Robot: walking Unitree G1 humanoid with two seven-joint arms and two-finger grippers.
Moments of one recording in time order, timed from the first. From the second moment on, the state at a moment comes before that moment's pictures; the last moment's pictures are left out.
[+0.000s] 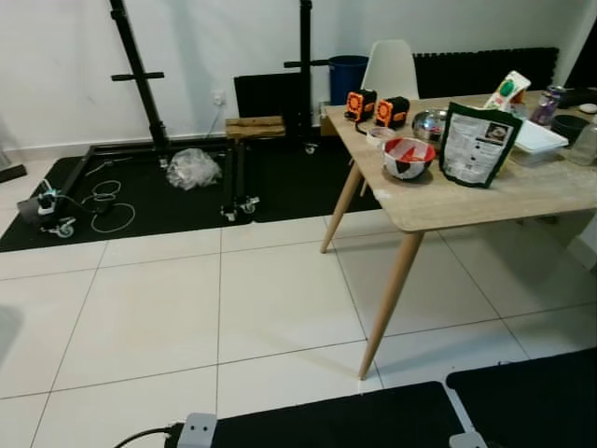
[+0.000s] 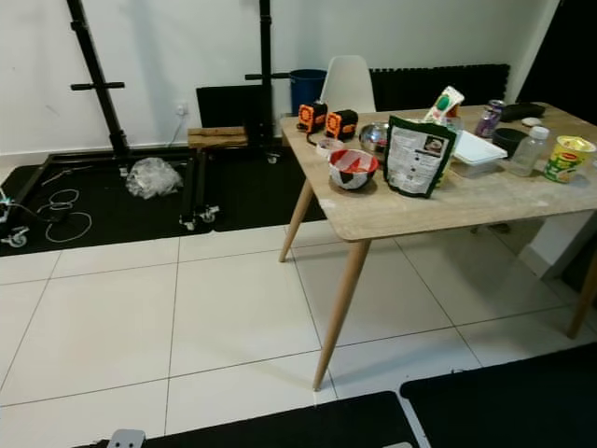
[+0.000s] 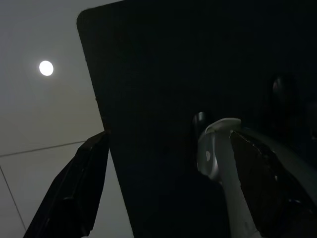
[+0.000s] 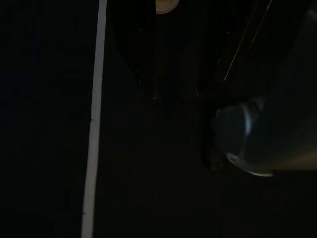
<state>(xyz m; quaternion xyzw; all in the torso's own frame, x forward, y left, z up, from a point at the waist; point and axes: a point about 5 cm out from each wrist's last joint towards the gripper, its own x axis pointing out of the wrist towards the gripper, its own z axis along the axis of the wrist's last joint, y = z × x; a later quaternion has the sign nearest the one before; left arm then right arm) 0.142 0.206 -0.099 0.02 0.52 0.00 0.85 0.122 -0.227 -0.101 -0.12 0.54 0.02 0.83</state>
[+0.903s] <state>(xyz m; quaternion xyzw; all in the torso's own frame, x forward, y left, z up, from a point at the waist) 0.138 0.206 -0.100 0.02 0.53 0.00 0.85 0.124 -0.224 -0.101 -0.11 0.54 0.01 0.84</state>
